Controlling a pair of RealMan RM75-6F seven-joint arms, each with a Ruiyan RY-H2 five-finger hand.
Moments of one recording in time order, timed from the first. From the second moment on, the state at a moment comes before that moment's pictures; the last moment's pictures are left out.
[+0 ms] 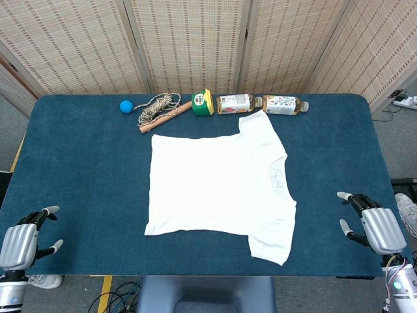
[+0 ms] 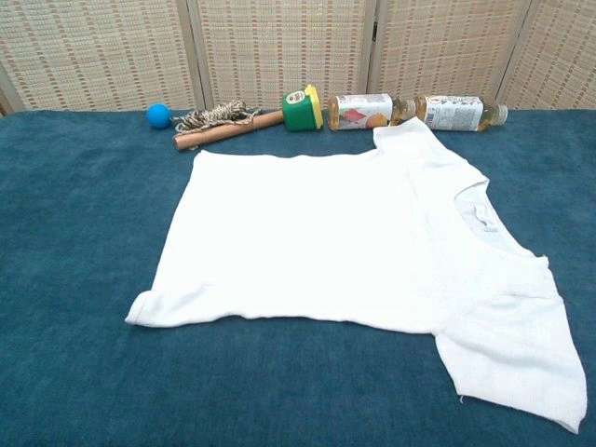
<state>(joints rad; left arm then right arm) -0.08 -1.21 -0.05 -1.64 1.46 1.49 0.05 0.12 -1.11 0.03 -1.56 -1.56 1.43 0.13</state>
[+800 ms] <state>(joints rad) -0.22 -1.17 0.01 -1.61 1.74 1.39 -0.03 0.11 -1.08 0.04 -1.57 -1.59 1.50 0.15</state>
